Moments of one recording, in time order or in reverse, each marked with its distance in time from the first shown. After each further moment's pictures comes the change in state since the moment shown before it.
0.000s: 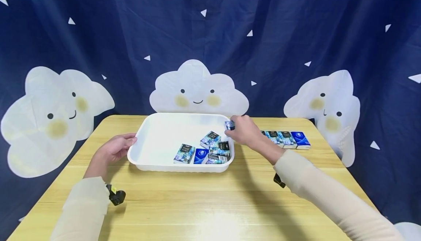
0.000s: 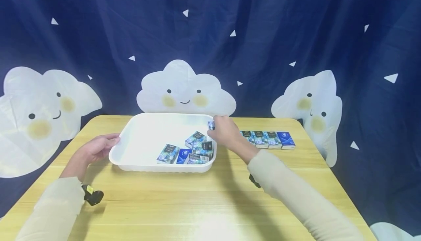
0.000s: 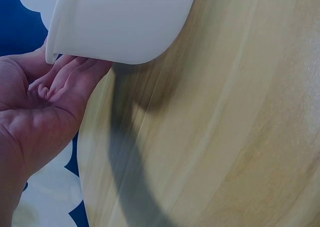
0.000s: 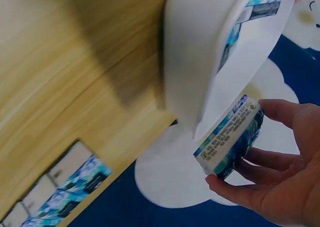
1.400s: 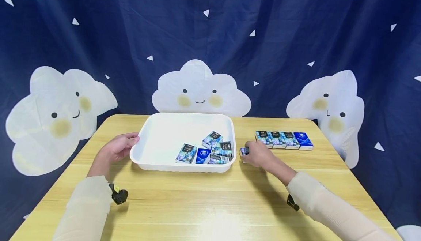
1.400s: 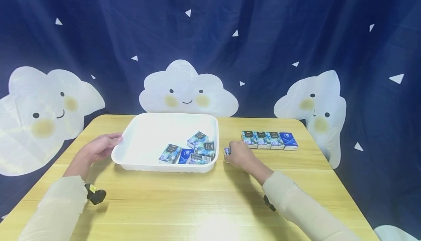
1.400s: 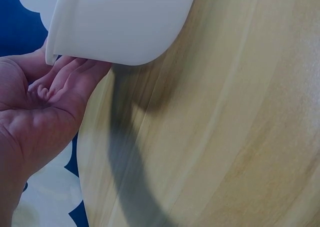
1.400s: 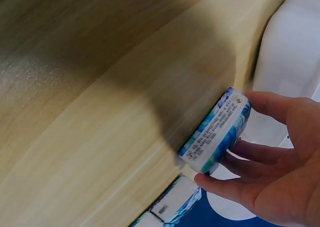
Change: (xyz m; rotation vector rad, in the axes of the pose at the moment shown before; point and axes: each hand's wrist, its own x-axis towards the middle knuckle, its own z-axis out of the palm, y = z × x) left_hand 0.000 0.000 0.002 0.013 0.016 0.000; right_hand -0.040 0.057 0.056 -0.041 -0.156 0.112
